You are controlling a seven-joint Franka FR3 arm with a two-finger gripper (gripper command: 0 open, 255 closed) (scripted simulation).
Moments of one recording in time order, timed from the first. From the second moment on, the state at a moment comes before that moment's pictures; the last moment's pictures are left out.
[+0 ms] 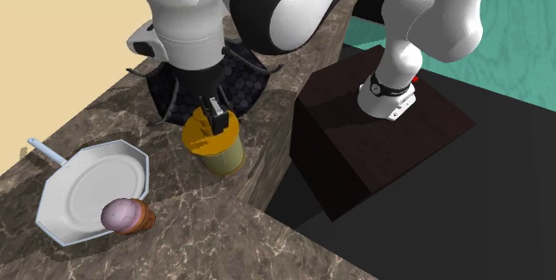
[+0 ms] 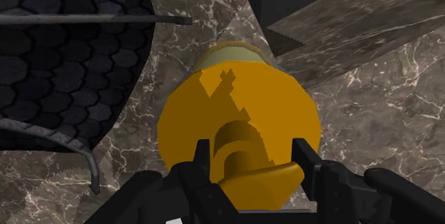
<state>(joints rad) -0.03 0.01 -0.02 -2.08 0.04 2.22 -0.16</state>
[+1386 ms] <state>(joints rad) -0.03 -0.05 -0.02 -1.87 0.03 1.94 -0.15</state>
